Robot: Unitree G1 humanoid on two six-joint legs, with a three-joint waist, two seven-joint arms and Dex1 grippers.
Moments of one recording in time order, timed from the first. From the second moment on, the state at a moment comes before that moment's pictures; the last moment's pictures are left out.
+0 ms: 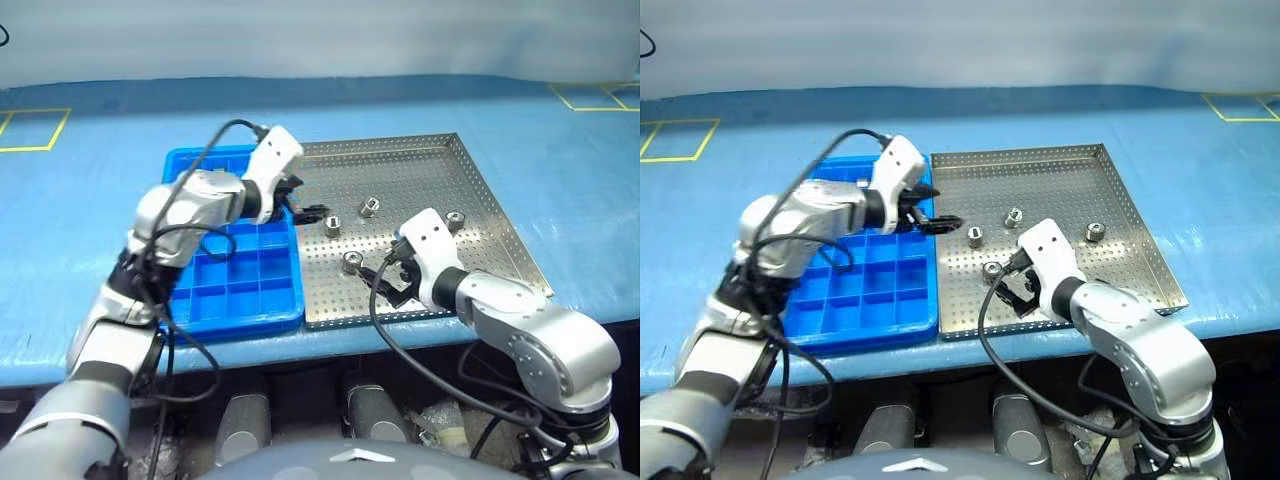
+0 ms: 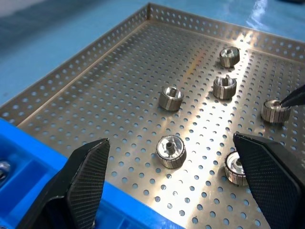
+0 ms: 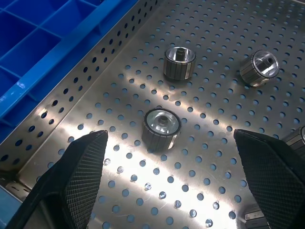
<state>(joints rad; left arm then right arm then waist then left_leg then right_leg) -0.86 0.46 -0.34 0.05 -0.39 0.96 -0.67 -0.23 -0.47 0.02 -0.82 0.45 1.38 0.28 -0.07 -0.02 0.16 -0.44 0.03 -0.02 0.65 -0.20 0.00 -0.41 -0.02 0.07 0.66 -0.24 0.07</state>
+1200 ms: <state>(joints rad) -0.99 0.21 -0.28 0.62 -0.04 0.63 -0.82 -0.21 -0.43 -0.01 -0.85 0.44 1.38 0.22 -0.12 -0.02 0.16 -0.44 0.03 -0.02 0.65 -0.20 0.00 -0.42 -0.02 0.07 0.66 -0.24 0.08</state>
